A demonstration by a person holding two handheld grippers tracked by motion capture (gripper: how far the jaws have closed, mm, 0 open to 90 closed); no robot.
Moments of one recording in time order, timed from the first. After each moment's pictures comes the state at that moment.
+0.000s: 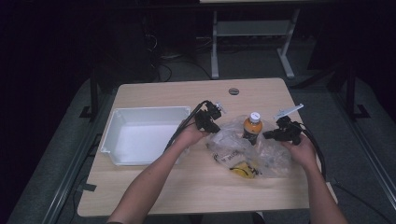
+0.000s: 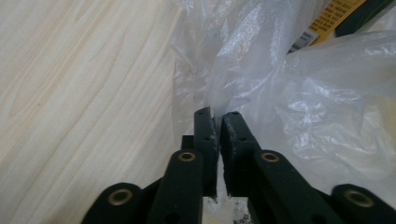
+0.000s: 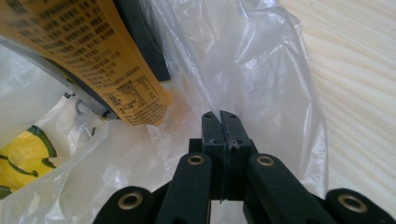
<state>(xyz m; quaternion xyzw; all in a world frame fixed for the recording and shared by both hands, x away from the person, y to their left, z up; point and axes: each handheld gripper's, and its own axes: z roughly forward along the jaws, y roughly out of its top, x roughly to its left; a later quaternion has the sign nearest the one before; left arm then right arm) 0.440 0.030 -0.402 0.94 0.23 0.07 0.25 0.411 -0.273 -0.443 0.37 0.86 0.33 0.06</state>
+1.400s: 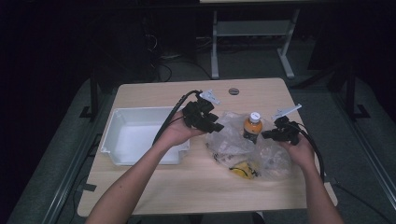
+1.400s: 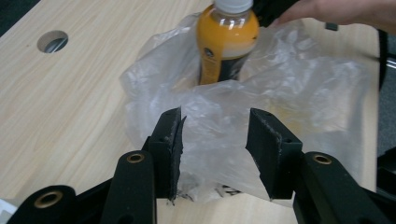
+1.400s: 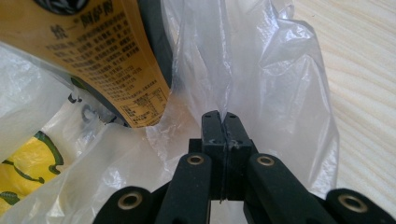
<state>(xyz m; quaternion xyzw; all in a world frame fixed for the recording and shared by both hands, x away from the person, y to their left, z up) 0.384 0.059 -0.310 0.92 0.18 0.05 0.35 0.407 -0.265 -0.438 0.37 0.87 0.33 0.08</state>
